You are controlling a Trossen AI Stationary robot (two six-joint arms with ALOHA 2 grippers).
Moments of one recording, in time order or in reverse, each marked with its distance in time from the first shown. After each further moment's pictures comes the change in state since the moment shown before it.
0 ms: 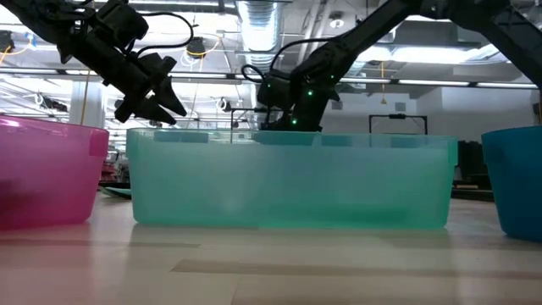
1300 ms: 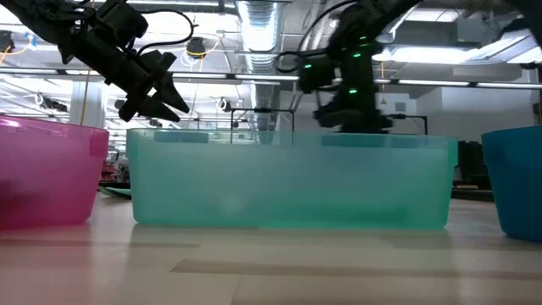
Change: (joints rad) left arm 0.000 0.000 0.000 0.027 0.051 0.016; right arm 0.048 -0.275 -0.171 -0.562 0.128 0.038
